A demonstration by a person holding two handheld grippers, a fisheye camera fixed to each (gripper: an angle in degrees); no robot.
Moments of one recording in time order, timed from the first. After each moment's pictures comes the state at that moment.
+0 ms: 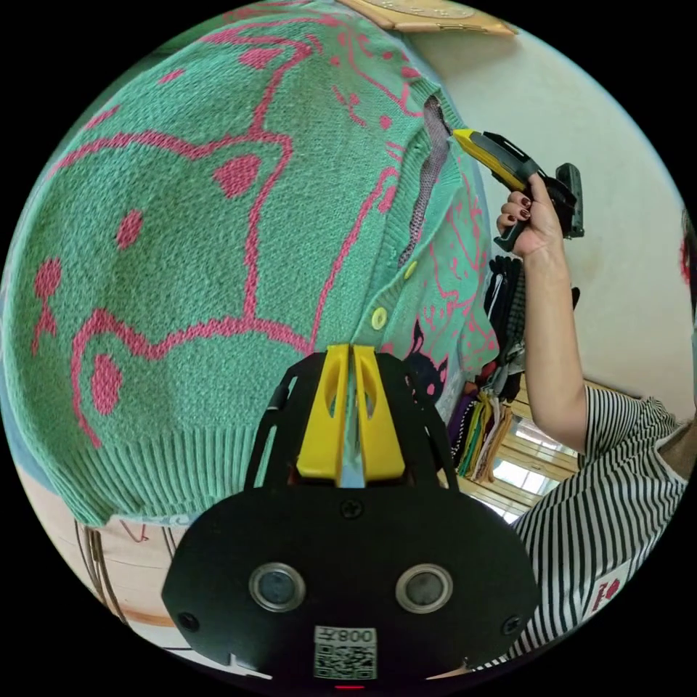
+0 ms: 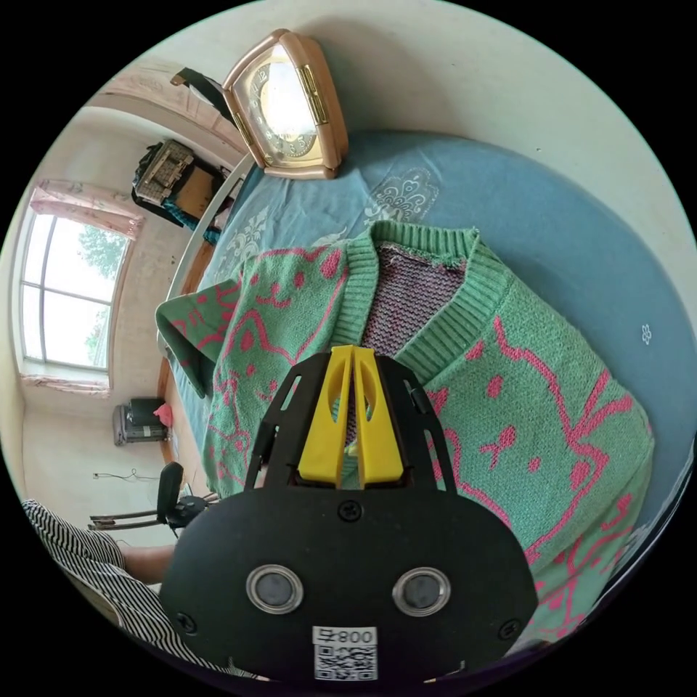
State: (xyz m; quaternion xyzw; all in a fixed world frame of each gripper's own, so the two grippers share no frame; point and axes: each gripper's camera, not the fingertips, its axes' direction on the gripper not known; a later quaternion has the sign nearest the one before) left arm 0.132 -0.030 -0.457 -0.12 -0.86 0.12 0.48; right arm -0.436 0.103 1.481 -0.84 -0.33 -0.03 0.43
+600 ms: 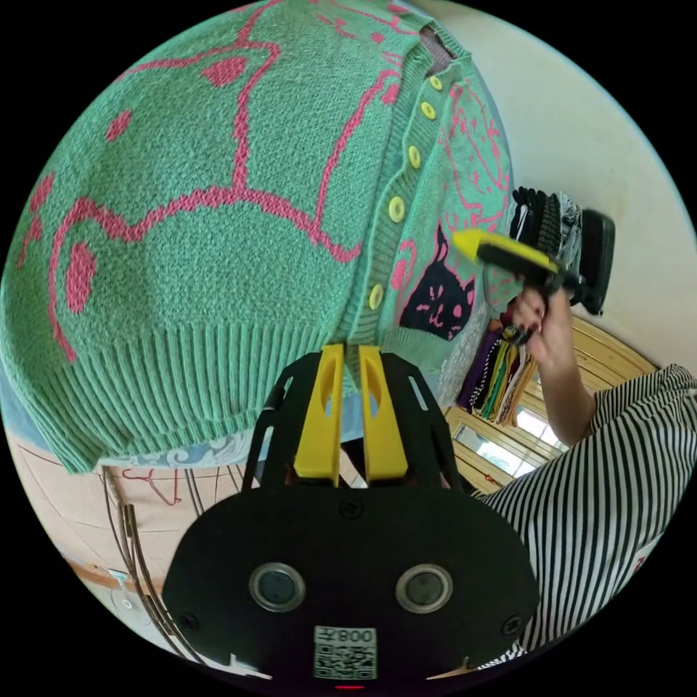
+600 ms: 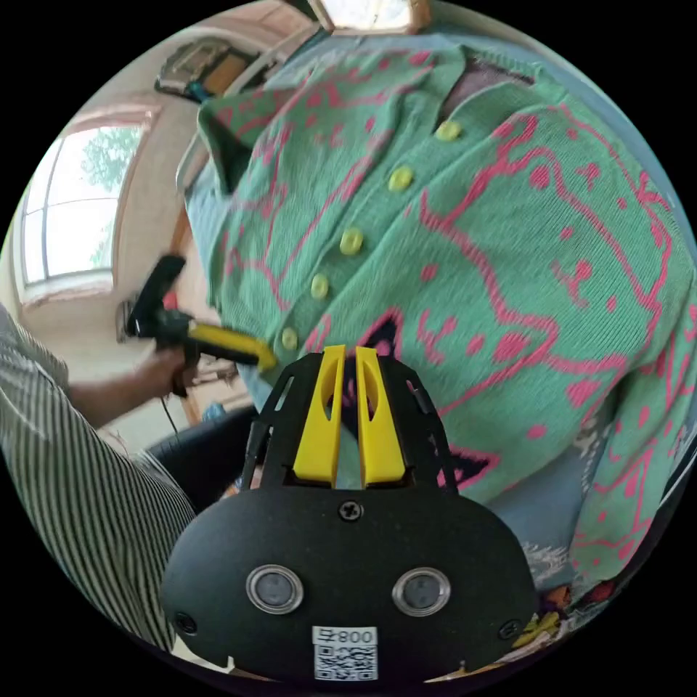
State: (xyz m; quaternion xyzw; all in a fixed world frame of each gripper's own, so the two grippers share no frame) left arm 0.134 -0.057 -0.471 -0.19 -0.89 0.03 0.42; right arm -0.412 0.008 1.322 -0.88 -0.38 -0.11 0.26
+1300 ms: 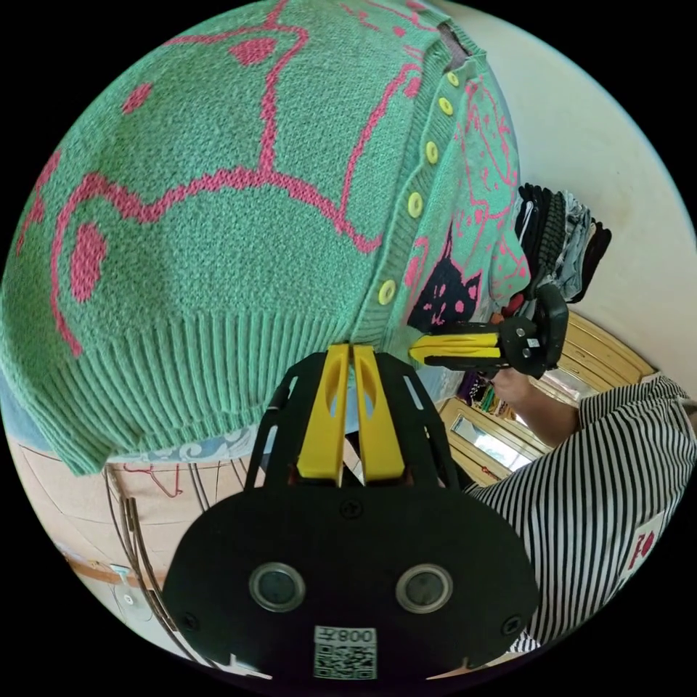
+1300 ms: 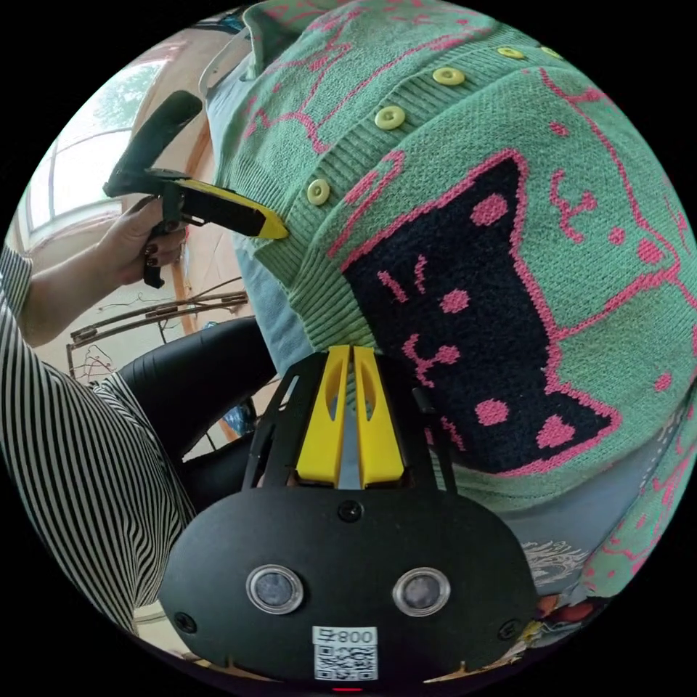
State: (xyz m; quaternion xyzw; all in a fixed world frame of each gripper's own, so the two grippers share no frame) left arm 0.144 -0.116 -0.454 -0.20 -0.89 0.01 0.42; right arm -0.422 0.005 1.216 -0.88 -0.43 -0.17 0.12
